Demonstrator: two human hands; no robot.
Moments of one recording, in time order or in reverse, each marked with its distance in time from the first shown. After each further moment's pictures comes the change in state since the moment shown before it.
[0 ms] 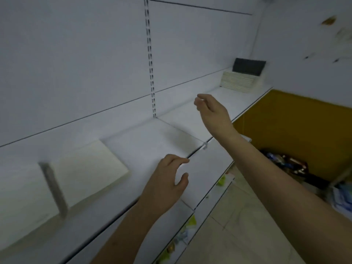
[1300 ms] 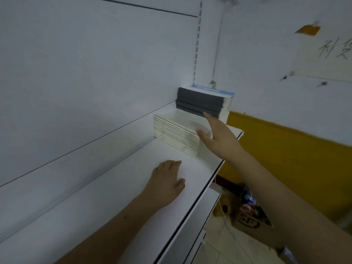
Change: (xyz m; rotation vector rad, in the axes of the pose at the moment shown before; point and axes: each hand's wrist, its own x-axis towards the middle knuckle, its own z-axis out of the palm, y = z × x) left_hand 0.623 -0.038 0.332 0.378 -0.232 0.052; right_hand 0.514 0.379 -0.263 -0.560 -0.068 -0.123
